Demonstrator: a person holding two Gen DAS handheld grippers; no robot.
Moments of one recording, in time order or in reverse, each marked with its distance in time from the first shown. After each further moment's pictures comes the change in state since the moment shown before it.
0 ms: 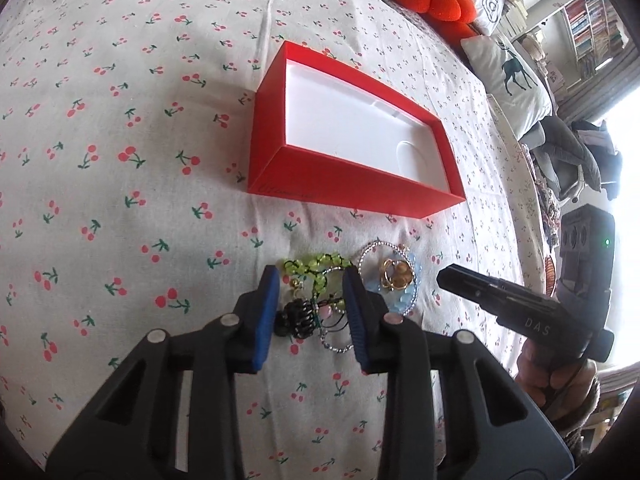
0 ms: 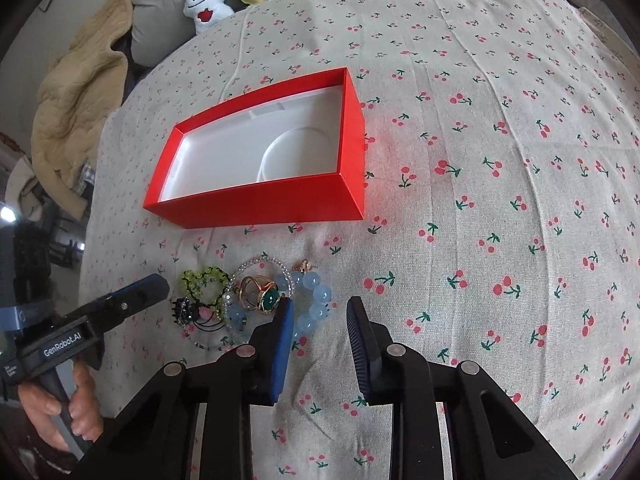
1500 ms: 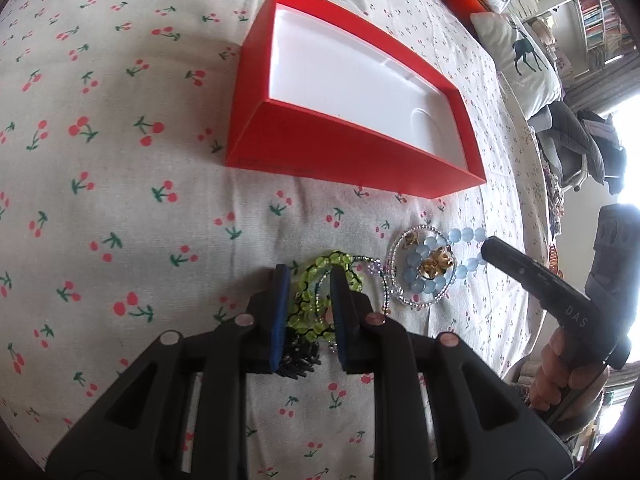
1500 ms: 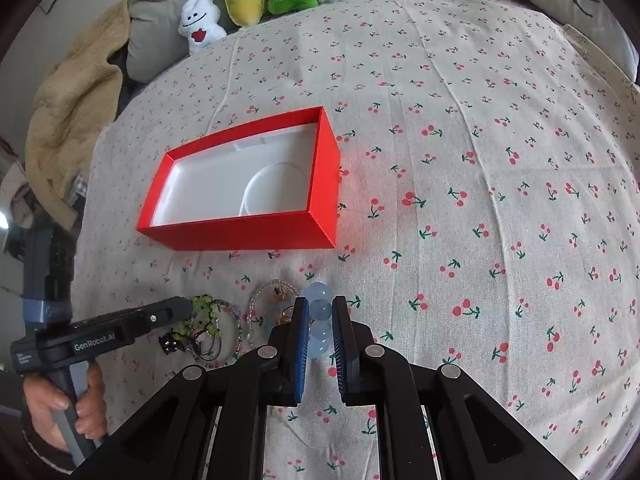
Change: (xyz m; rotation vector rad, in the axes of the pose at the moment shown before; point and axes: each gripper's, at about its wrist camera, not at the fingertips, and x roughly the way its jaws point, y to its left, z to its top) left arm 0.032 -0.001 0.005 0.003 0.131 -0.007; right arm -0.030 -0.007 0.000 -0.007 -0.138 -0.005
